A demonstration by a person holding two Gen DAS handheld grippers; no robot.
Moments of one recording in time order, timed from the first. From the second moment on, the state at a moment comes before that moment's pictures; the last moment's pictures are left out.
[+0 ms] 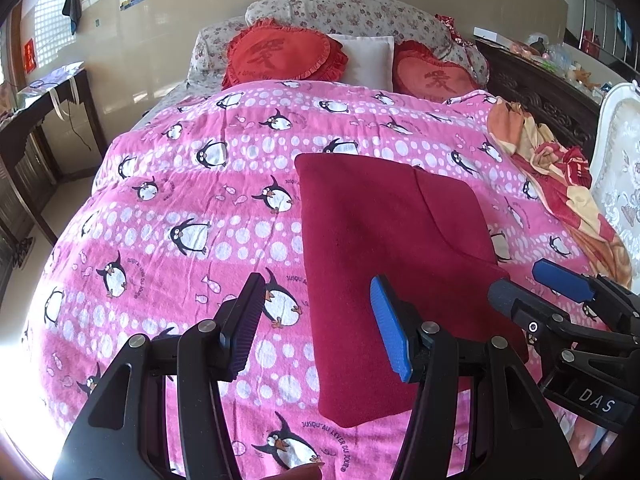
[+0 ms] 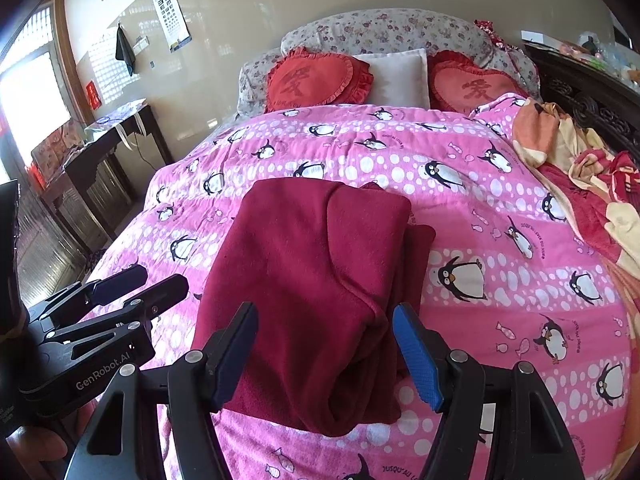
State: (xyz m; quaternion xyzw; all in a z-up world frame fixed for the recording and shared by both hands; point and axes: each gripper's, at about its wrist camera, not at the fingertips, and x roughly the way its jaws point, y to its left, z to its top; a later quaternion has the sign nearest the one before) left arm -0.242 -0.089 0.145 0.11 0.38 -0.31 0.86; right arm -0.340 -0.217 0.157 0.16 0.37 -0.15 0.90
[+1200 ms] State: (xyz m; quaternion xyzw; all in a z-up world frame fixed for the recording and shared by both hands) left arm -0.228 -0.086 0.133 0.11 0.40 -0.31 0.86; right arm -0.332 -0.214 0.146 0.17 0.39 -0.14 0.89
